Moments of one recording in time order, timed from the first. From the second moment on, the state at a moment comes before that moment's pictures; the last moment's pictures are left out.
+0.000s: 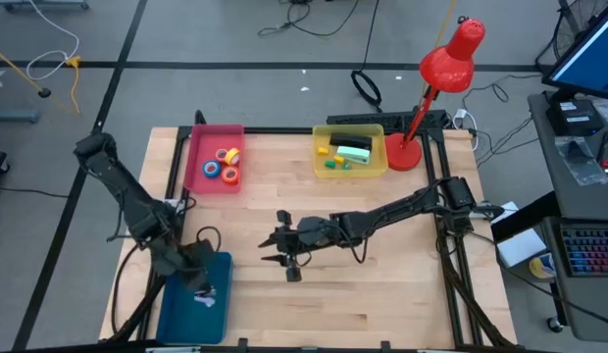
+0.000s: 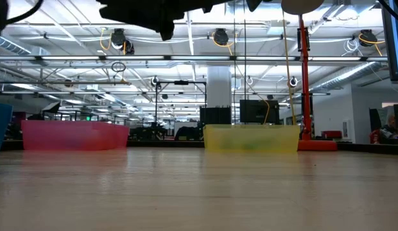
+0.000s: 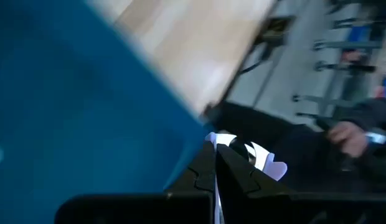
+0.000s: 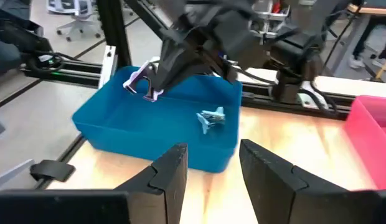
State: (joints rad) left arm -0.86 0.87 0.49 -0.28 -0.05 -1.61; right arm 0.21 1.97 1.42 0.28 0.03 0.00
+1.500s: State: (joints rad) left arm -1.04 1.17 0.58 -0.45 0.02 -1.94; right arm 0.14 1.97 1.42 0.28 0.02 0.03
